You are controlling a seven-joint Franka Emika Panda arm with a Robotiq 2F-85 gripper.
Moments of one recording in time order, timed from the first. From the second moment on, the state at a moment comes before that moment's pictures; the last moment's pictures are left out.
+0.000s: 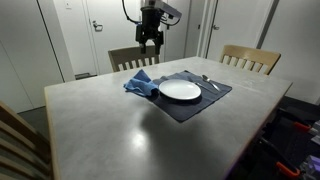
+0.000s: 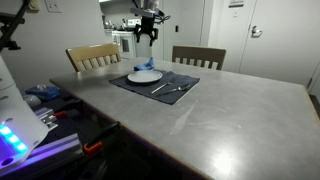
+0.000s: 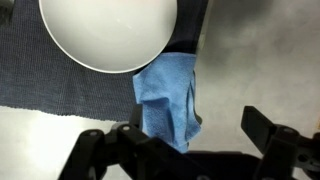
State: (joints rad) arm 0.12 0.64 0.11 -1.45 0.12 1.94 -0.09
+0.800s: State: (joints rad) arm 0.17 0.84 0.08 -1.27 0.00 1.89 0.02
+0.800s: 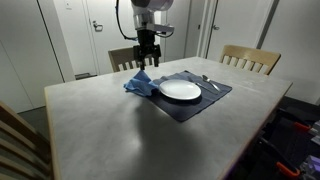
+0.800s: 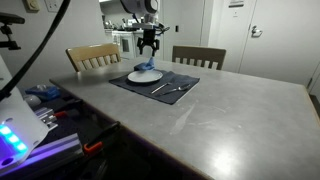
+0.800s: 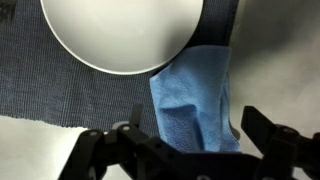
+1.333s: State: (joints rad) arm 0.22 0.85 0.08 -1.26 -0.05 1.88 0.03
